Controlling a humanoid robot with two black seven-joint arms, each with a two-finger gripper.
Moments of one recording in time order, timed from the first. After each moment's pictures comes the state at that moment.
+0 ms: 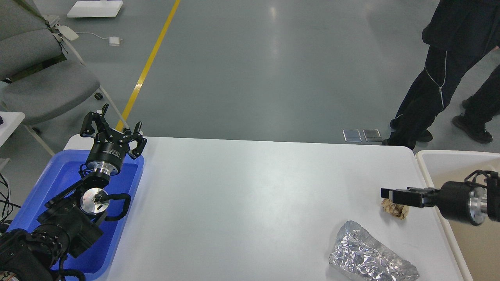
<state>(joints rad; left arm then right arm) -0.71 0.21 -0.75 -0.21 -0.11 -0.63 -0.55 0.93 -1.08 -0.09 1.41 -1.33 0.02 0.34</state>
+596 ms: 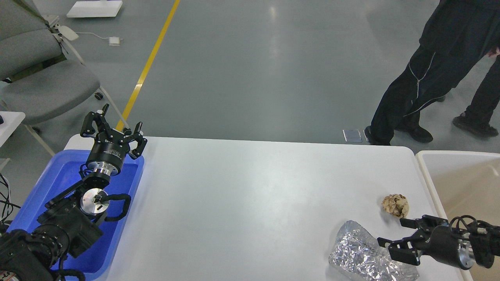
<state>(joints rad) -0.71 0.21 -0.75 -0.21 -0.11 -0.63 -0.55 0.71 -0.95 -0.13 1.26 -1.76 -0.32 0.35</state>
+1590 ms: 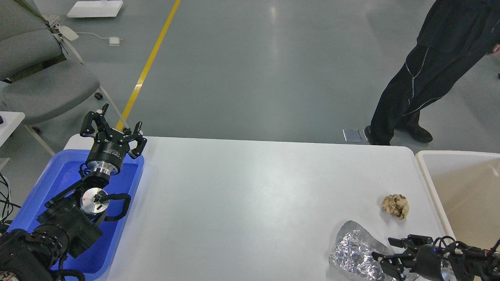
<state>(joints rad) -0.71 0.21 -0.75 -0.21 -0.11 -0.64 -0.55 0.59 -0.73 -0.15 0.96 -1.79 -0.41 0.35</state>
